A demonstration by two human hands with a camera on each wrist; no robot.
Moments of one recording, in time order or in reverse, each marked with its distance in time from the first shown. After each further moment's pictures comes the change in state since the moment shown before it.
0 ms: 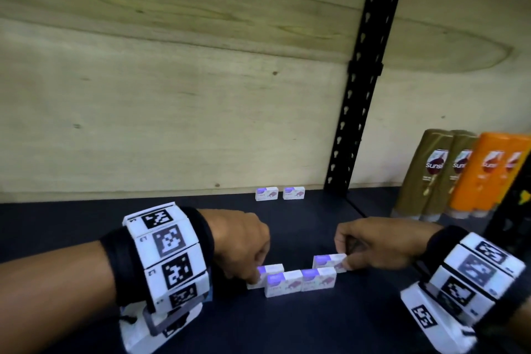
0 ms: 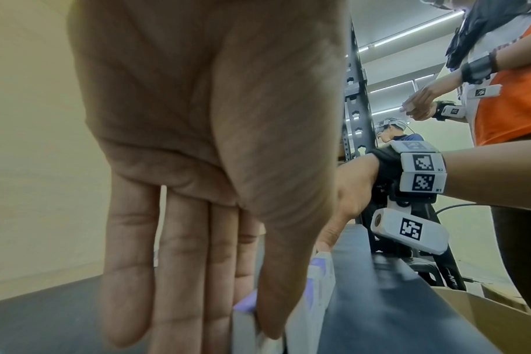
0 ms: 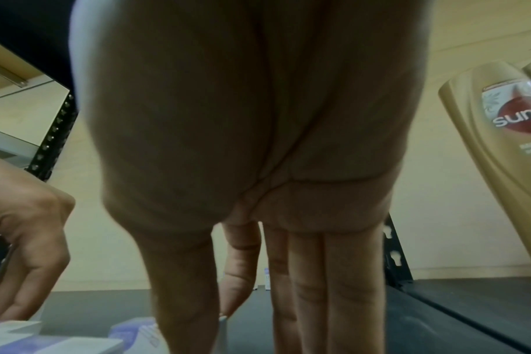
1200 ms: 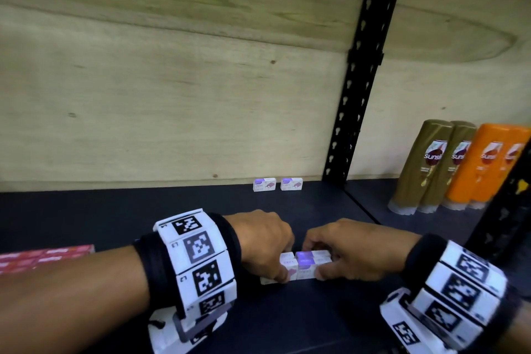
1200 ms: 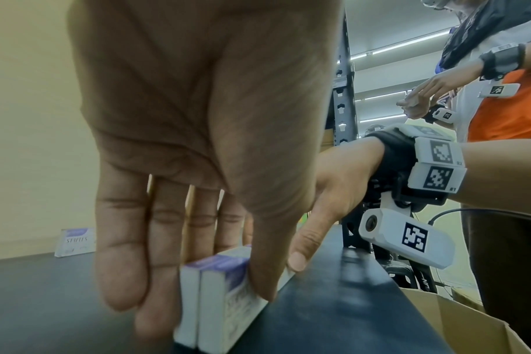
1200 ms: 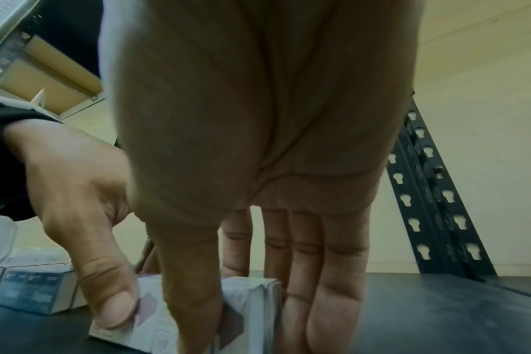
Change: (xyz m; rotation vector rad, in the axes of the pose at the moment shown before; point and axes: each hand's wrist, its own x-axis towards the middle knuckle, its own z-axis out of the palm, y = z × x) left_hand 0.010 0.036 0.005 0.013 0.087 0.023; right_hand 0.000 -0.036 0.018 -0.098 0.048 -0.169
